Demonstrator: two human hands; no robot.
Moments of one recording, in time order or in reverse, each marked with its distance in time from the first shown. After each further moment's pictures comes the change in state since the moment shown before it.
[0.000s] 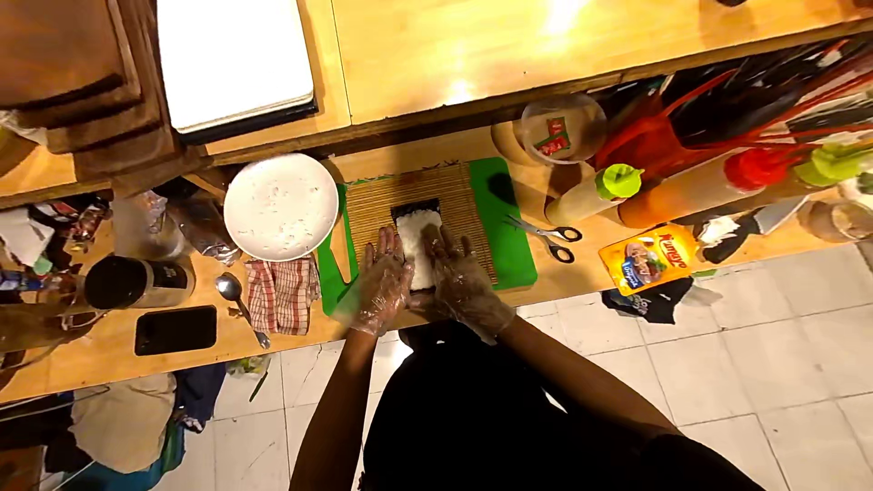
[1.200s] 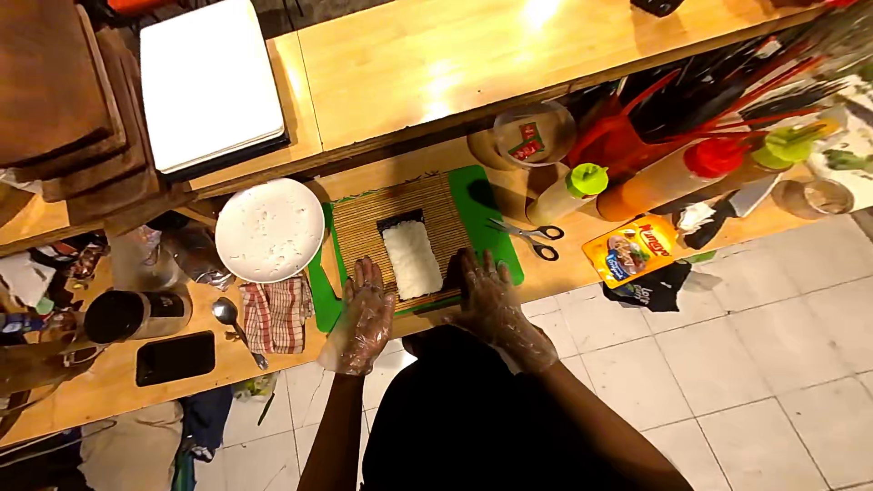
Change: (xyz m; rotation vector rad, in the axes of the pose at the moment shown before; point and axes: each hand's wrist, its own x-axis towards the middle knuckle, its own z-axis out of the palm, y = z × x) left_hand -0.038 0.001 -0.014 -0.015 -0.038 -0.081; right_hand -0.061 0.046 -0.010 0.199 -0.008 0.216
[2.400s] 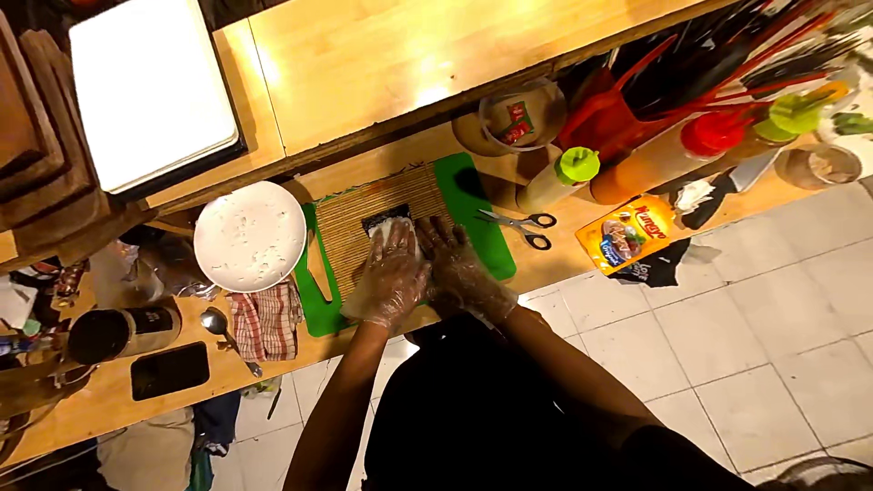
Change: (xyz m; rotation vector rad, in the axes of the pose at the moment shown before) left_hand 0.074 0.070 -0.001 0.308 -0.113 0.238; right_hand 0.070 0.002 0.020 -0.032 0.084 -0.263
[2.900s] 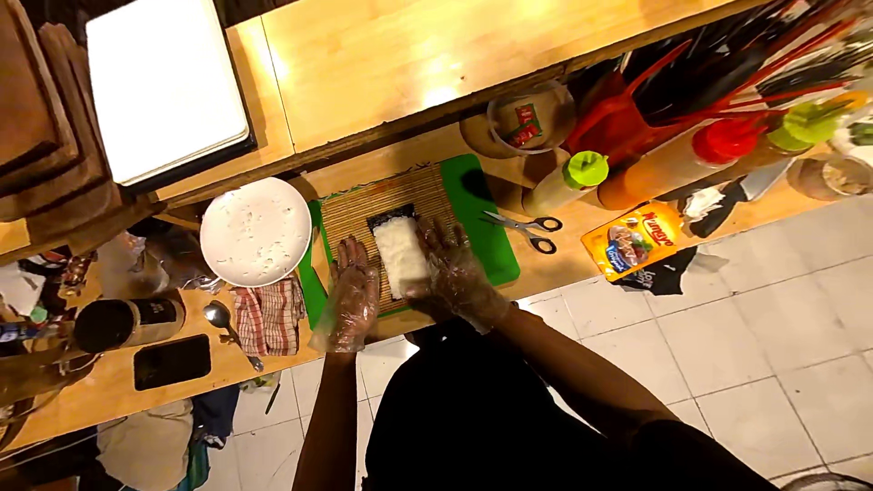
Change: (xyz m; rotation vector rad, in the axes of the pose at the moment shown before) left_hand -0.052 -0.057 0.011 -0.324 0.149 -0.298; right_hand -0.003 -0.023 -0.008 -0.098 0.046 0.028
